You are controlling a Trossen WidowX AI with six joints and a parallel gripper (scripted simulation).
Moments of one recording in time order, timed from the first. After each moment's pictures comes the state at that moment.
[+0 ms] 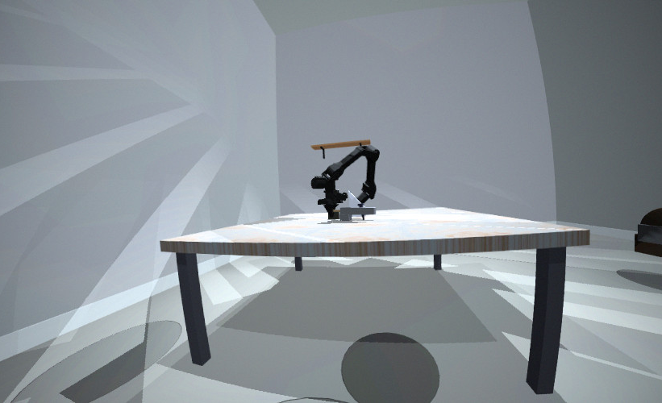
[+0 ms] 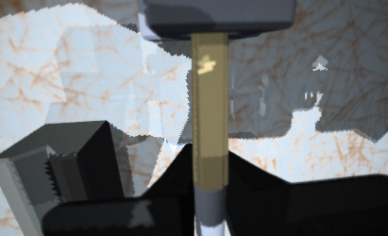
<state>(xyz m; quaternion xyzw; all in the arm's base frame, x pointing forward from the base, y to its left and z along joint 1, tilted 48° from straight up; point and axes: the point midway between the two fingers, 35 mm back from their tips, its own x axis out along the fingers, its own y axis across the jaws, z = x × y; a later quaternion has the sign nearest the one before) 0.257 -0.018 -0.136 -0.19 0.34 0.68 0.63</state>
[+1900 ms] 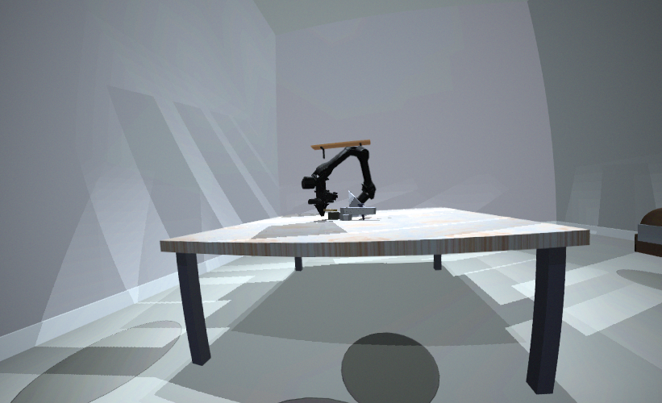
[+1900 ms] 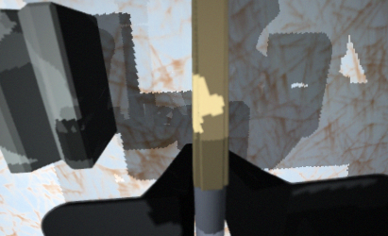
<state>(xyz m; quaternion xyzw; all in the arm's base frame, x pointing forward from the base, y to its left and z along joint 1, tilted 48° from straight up) 0.246 -0.064 -0.173 -0.18 0.34 0.68 0.63</state>
